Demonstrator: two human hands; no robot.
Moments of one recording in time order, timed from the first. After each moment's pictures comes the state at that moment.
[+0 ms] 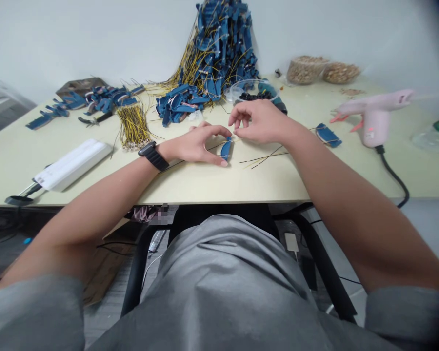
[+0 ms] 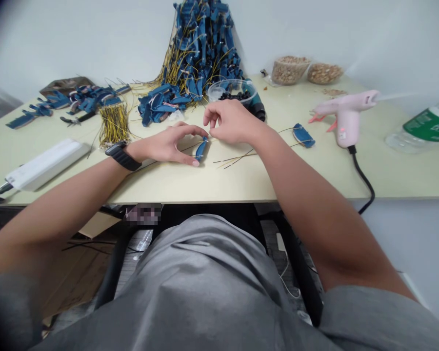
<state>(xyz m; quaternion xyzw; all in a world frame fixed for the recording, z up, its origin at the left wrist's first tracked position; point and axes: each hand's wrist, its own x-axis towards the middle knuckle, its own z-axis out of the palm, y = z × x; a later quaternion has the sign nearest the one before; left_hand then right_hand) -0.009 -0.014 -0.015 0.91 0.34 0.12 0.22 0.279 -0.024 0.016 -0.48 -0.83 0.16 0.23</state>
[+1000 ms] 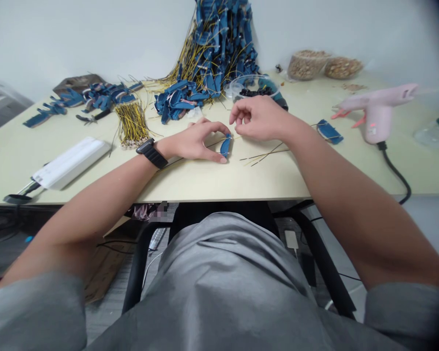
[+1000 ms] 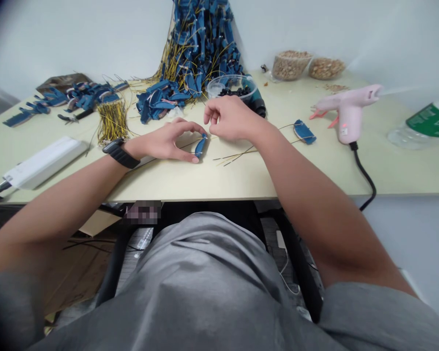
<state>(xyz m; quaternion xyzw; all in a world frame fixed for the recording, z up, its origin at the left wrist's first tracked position) -0.011 -0.014 -0.014 0.91 0.34 0.13 0.20 0.278 -0.023 0.016 -0.49 -0.82 0.16 0.23</state>
